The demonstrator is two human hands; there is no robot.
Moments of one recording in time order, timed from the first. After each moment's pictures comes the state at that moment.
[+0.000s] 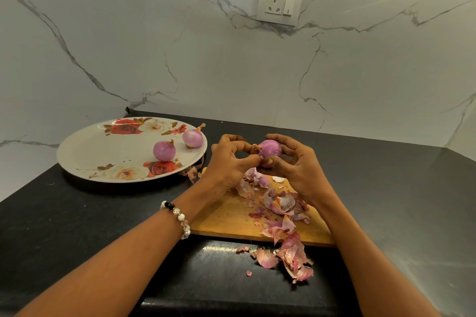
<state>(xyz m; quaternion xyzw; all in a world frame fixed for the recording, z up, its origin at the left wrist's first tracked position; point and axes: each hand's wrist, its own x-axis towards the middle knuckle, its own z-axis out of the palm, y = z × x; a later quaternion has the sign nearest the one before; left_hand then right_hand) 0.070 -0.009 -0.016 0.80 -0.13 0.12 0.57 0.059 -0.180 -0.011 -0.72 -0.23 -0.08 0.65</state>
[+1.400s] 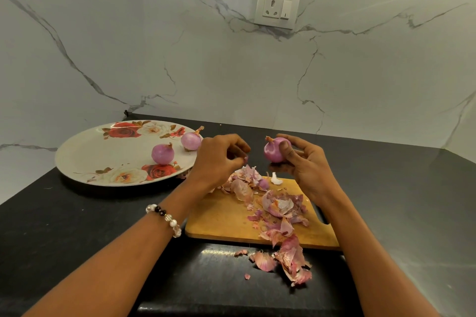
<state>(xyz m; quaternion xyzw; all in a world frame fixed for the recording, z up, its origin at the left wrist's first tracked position) 0.070 0.008 -0.006 0.86 -0.19 0.23 0.42 0.070 -0.195 -0.010 -0.68 -0.15 -0.09 0.71</state>
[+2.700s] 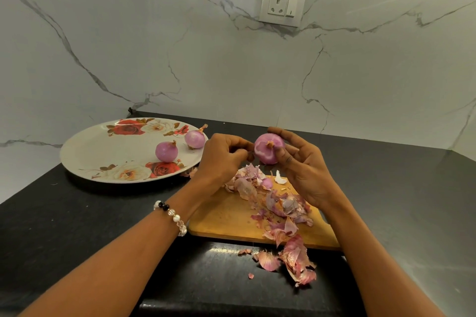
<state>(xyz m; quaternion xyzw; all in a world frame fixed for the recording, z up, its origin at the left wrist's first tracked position) 0.068 0.001 -0.009 0.80 -0.14 0.21 0.54 0.063 -0.182 -0.009 -0.63 -0.27 -0.04 0.73</state>
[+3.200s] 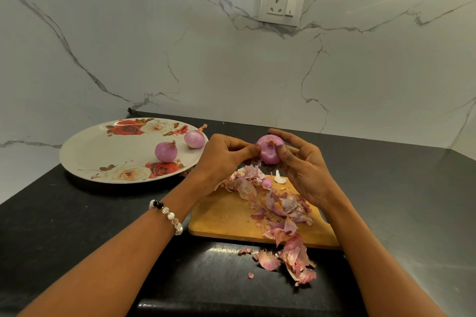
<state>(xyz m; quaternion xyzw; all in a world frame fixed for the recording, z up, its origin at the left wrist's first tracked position) 0.062 0.003 0.000 0.75 -0.15 0.10 0.63 0.062 -0.183 -0.009 -0.64 -0.23 -0.04 0.73</state>
